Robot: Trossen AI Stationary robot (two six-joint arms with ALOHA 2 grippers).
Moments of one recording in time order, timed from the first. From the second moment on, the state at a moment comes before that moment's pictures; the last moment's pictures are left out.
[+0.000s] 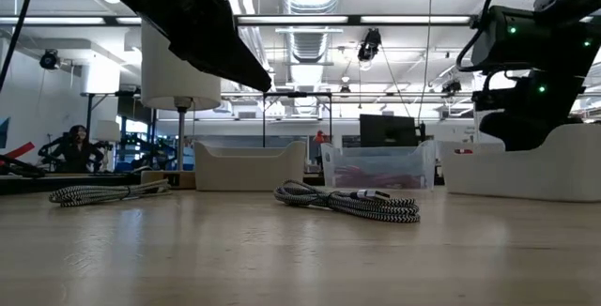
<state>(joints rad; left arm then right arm) -0.33 1.48 0.86 -0.03 -0.43 -0.20 -0.03 1.11 0.42 -0.69 0.45 0.92</state>
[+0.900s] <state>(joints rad) -0.33 1.46 0.86 -0.12 -0.43 -0.17 0.01 1.11 0.76 -0.59 0.44 0.73</state>
